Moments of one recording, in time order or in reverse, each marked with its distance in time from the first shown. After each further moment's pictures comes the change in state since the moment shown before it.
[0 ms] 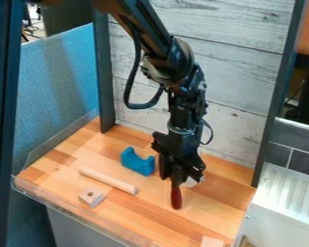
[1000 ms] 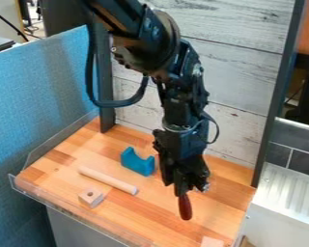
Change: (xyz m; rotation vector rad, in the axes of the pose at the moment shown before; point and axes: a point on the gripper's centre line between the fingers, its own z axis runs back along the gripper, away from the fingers) arm -0.041 -0.044 0.057 -0.065 -0.099 -0.156
